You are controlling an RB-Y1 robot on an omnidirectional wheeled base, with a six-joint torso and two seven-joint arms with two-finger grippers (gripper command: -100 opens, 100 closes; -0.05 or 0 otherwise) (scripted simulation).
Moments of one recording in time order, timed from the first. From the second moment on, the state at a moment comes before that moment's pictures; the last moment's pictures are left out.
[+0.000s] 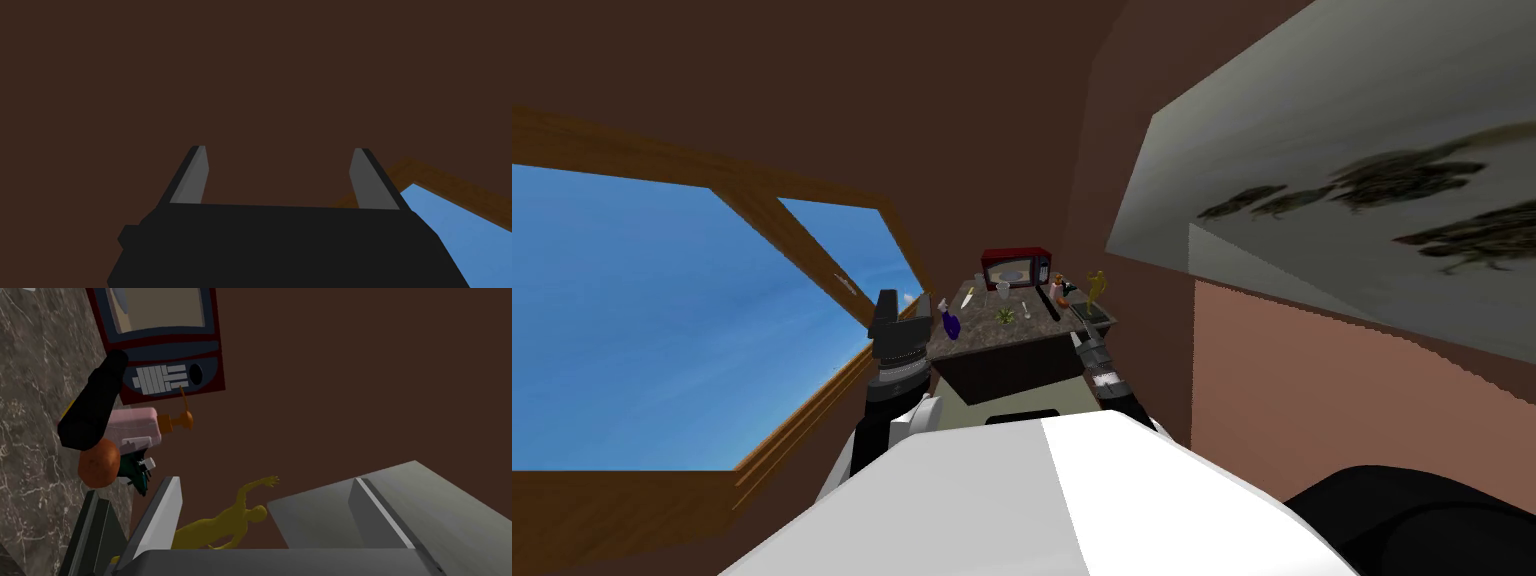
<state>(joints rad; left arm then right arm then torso) 0.49 0.02 -0.05 -2.35 -0.09 -0.61 0.04 0.66 -0.28 0.18 -2.12 -0.11 -0.44 -0.15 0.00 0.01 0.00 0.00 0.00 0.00</state>
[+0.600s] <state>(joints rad) 0.49 0.02 -0.05 -2.35 -0.09 -0.61 0.04 0.73 -0.42 0.28 -2.00 -0.12 -0.43 -0.15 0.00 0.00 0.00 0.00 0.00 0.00</state>
